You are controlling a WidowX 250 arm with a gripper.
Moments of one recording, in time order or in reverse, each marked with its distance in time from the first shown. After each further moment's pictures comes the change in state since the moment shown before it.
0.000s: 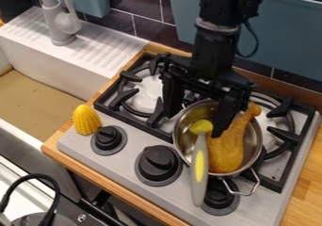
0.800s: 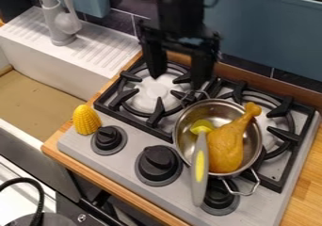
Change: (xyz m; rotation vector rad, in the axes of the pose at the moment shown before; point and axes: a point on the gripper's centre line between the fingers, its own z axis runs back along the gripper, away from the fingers) arm 0.025 0.046 0.033 -0.108 -0.281 -0.017
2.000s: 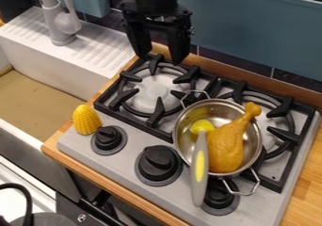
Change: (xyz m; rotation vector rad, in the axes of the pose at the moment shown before) arm 0.024 0.040 0.002 -0.051 -0.047 -0.005
